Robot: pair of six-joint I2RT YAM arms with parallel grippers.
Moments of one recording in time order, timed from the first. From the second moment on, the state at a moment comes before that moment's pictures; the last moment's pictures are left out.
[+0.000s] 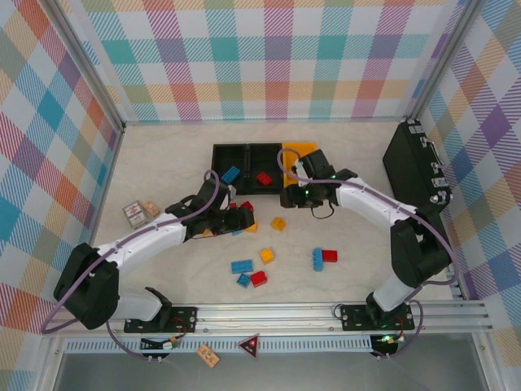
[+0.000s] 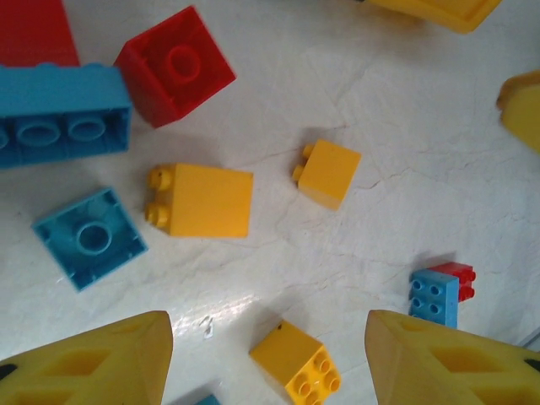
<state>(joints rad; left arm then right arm) -0.60 1.32 0.81 -0.40 0.25 -0.75 0.53 1.62 1.13 -0.54 -0.27 0.36</state>
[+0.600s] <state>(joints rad) -0.59 1.26 0.72 -0.45 0.24 -0.76 0.66 1.74 1.04 -0.36 -0.22 0.25</state>
